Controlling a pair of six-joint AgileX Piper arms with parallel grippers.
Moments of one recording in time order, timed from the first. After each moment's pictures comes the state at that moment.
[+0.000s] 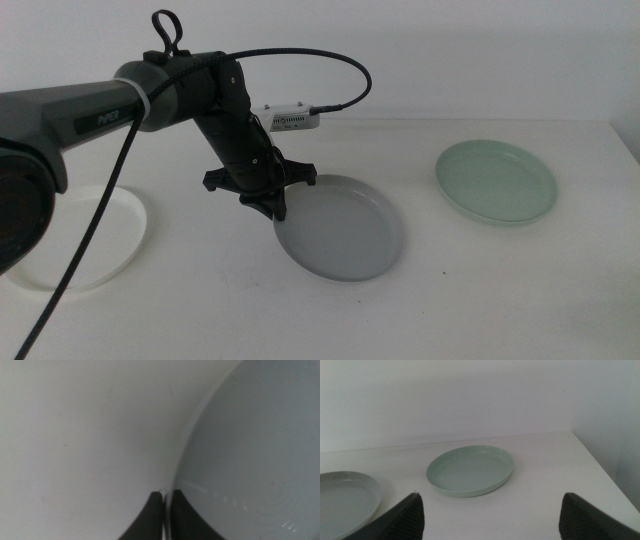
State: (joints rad) left arm -0.36 2.12 -1.64 -0.30 1.00 -0.05; right arm 0.02 0.00 0.00 0.01 0.19 0.10
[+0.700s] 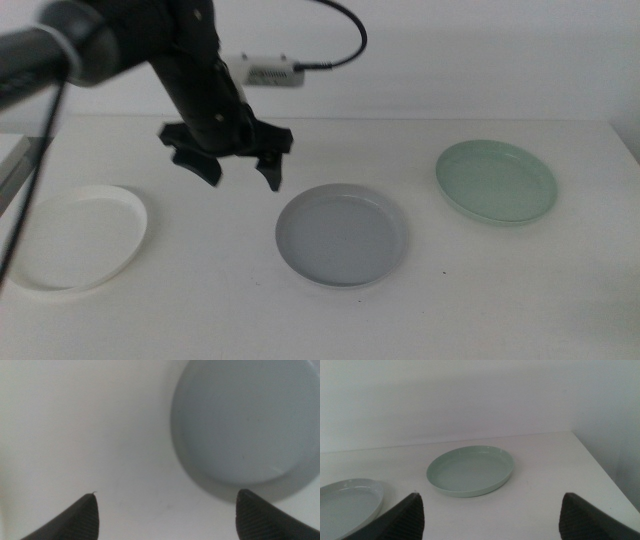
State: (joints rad) left arm -0.36 1.91 -1.65 -0.16 1.19 -0.08; right arm 0.02 0.00 0.00 0.01 0.19 0.10
